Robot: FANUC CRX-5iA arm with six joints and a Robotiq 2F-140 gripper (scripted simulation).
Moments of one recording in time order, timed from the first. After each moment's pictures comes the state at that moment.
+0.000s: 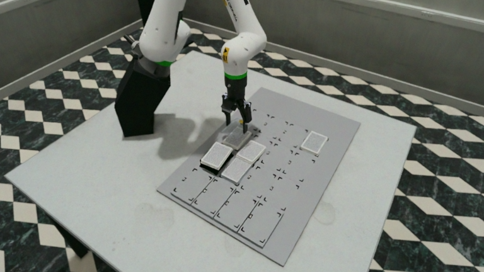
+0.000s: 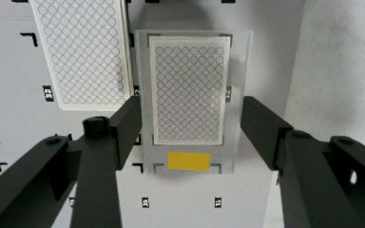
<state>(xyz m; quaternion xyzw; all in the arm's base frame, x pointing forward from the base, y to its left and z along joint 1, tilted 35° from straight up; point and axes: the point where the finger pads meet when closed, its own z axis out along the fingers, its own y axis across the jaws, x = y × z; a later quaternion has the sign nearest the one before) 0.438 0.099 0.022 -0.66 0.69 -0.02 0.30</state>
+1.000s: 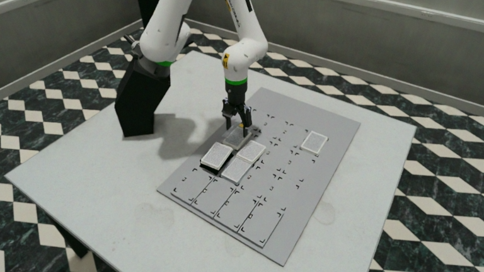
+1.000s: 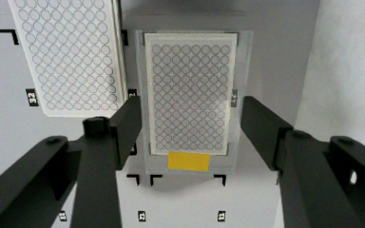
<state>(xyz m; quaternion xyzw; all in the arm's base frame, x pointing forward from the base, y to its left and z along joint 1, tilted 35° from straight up) 0.450 0.110 0.001 -0.66 0.69 -0.02 0.30</state>
